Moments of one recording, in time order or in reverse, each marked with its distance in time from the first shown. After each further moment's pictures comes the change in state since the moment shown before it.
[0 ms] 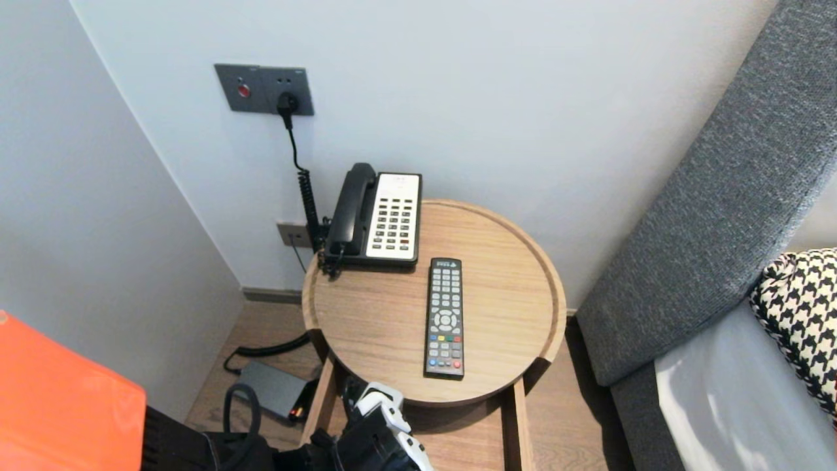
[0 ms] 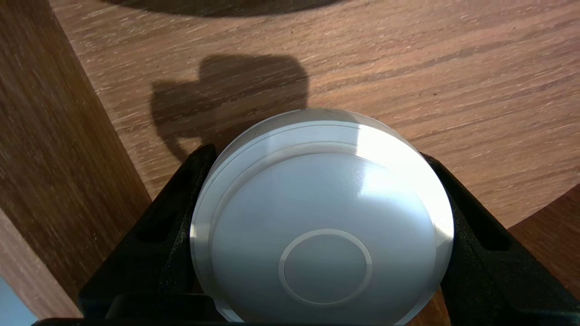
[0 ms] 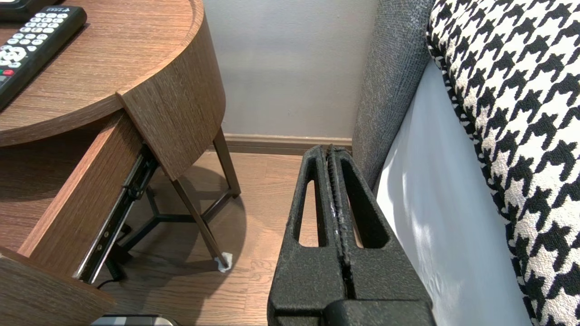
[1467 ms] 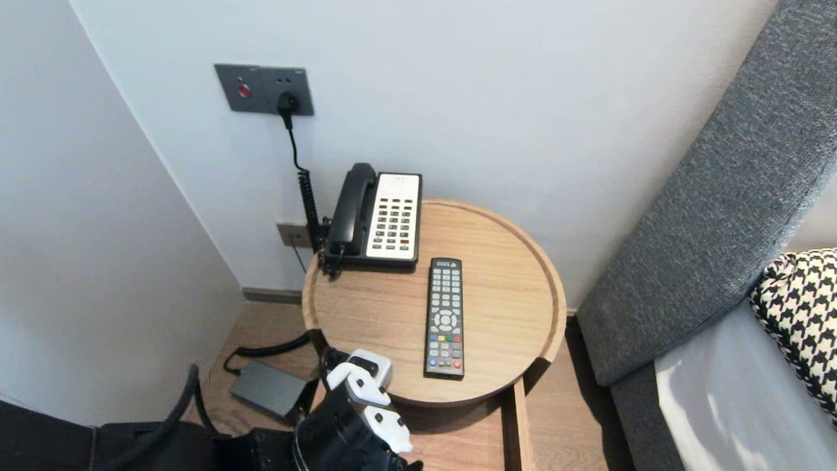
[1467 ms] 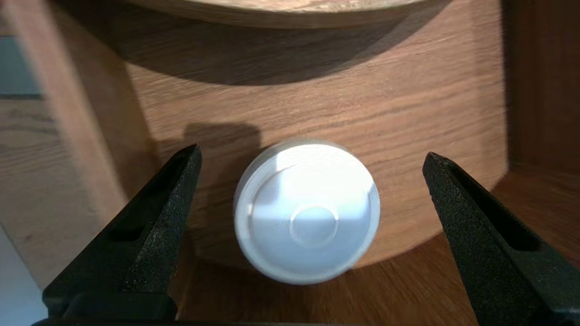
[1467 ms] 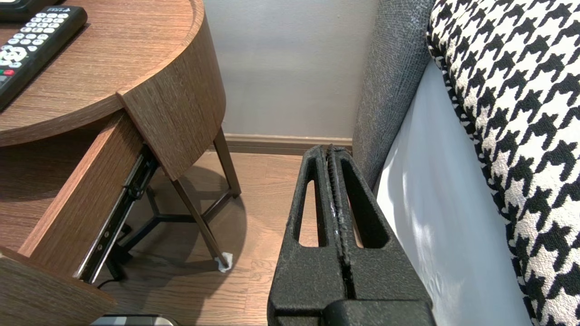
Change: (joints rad) left arm -0.003 -0.175 -0.014 0.023 0.036 0.004; right arm 0.000 0.000 0.000 0.000 0.000 0.000
